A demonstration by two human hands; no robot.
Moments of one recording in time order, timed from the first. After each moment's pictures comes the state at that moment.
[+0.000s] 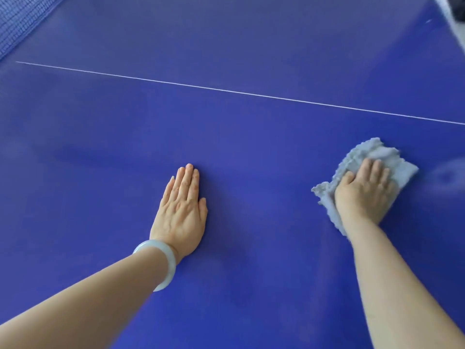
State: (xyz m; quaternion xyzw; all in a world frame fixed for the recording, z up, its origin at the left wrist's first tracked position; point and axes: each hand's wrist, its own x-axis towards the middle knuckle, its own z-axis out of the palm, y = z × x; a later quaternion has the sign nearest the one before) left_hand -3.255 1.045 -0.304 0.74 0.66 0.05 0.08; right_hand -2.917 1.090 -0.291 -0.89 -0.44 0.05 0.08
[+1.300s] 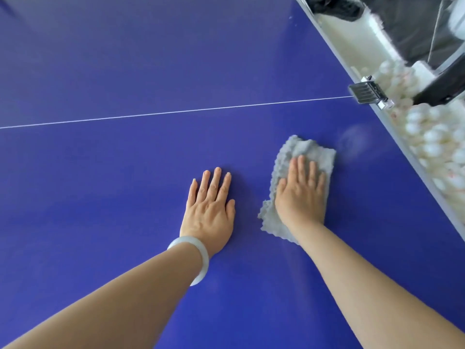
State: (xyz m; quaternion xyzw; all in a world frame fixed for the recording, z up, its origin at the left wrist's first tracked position) left_hand -2.988 1.060 -0.305 0.84 0.53 0.02 0.09; right_hand -2.791 1.031 -0.299 -0.87 -0.49 0.02 0.04
